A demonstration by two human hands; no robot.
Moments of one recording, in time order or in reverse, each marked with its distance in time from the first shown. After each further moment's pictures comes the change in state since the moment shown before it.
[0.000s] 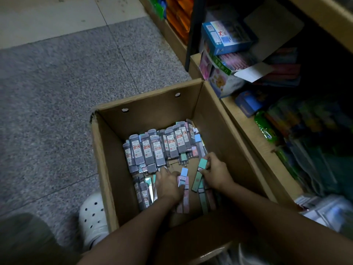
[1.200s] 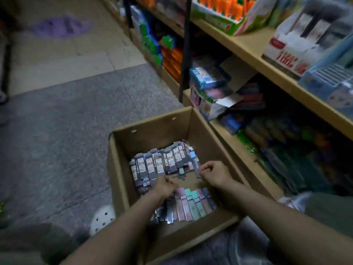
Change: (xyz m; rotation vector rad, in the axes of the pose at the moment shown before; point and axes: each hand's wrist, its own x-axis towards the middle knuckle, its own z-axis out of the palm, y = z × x) left_hand -0.030 0.008 -0.081 -0.570 -0.194 -0.119; right_hand -0.062 -0.049 -0.045 0.069 0.112 -0.006
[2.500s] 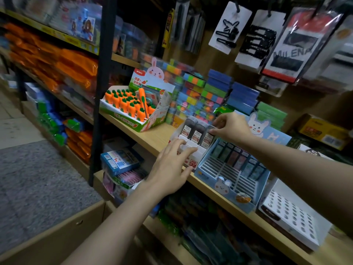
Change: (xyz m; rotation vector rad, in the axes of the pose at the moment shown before) left_hand -0.058 0.353 0.032 0.491 0.142 1.498; right_hand -0.019 -0.157 -0.380 -0.547 0.907 -0.227
